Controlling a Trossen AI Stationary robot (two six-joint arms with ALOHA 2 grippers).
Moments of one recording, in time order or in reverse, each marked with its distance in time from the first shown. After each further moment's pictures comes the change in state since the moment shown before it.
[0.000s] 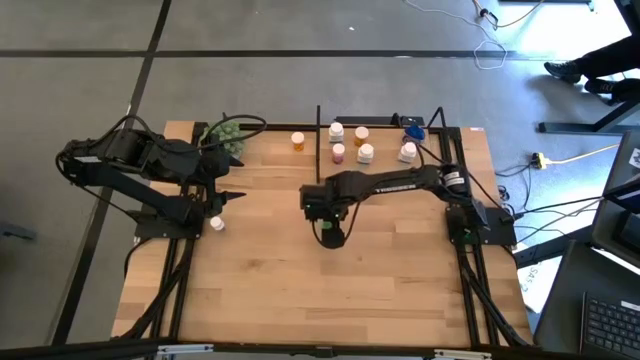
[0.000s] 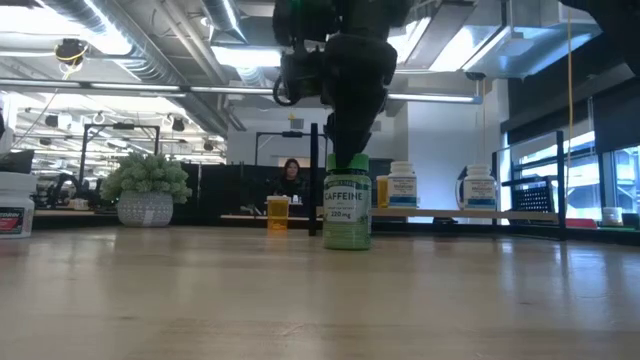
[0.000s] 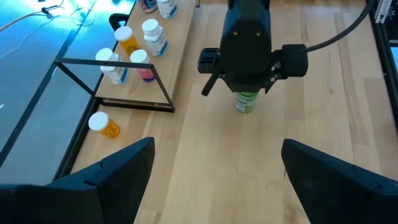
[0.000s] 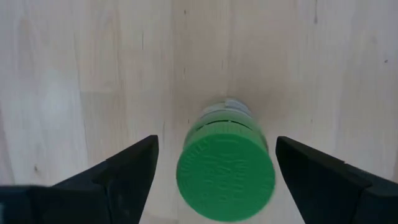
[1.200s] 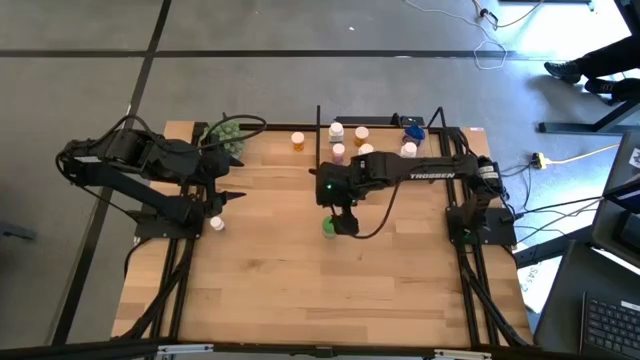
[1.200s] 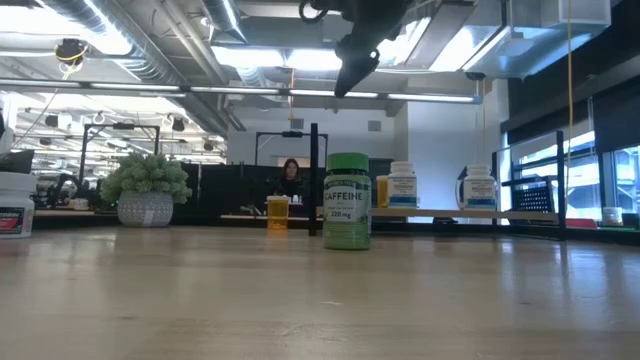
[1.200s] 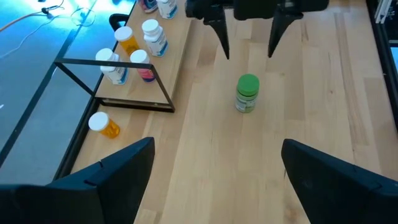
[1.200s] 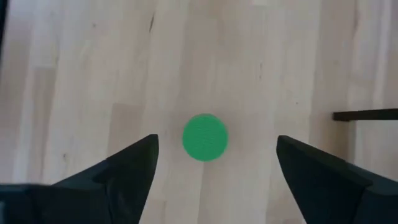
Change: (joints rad) left arm 0.000 0.000 0.000 0.000 0.000 0.000; right arm -0.012 -0.242 0.000 -0.009 0.041 -0.113
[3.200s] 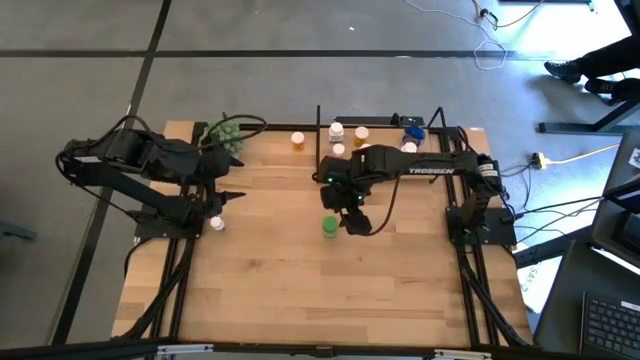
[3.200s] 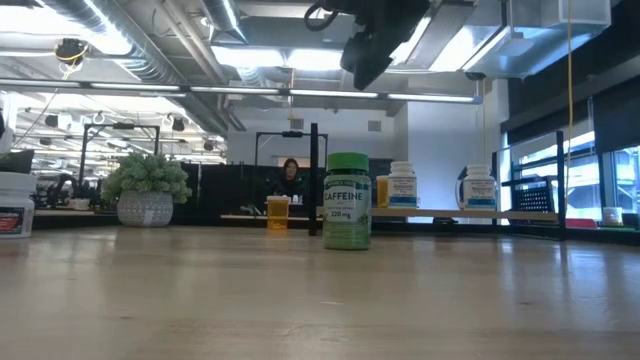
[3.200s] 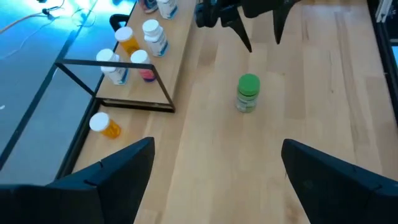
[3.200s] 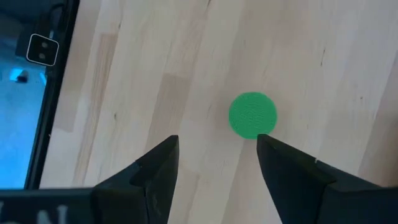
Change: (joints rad) left arm 0.000 0.000 -0.001 0.000 -0.001 0.007; right arm -0.050 0.002 0.000 -0.100 -0.246 -0.160
